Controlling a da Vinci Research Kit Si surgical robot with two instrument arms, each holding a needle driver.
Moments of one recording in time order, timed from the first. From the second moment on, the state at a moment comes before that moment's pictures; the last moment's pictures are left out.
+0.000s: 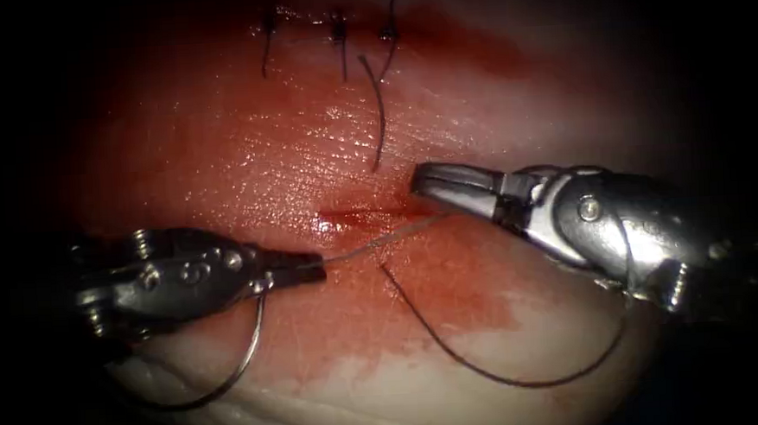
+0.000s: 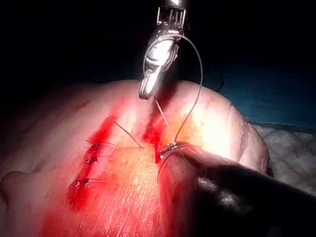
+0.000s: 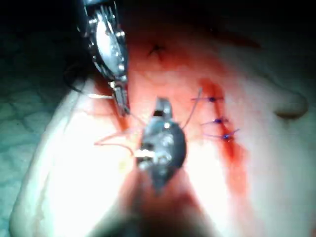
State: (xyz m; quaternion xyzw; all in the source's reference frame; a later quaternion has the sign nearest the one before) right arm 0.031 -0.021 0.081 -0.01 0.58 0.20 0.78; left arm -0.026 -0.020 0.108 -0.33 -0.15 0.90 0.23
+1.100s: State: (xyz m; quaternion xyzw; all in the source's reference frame) right arm 0.033 -0.024 0.085 0.03 0.57 0.16 0.81; left arm -0.024 -0.018 0.096 -0.32 -0.16 0.90 0.23
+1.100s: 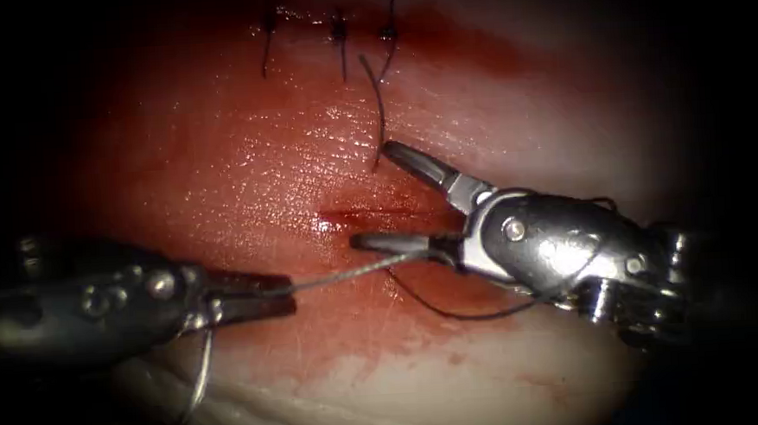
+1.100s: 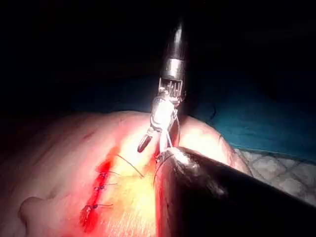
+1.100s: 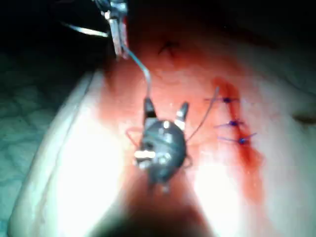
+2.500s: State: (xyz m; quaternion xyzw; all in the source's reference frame) right arm 0.032 -0.023 0.083 0.03 0.60 0.19 0.77; left arm -0.026 -0.020 0.109 -0.33 -0.15 0.92 0.18
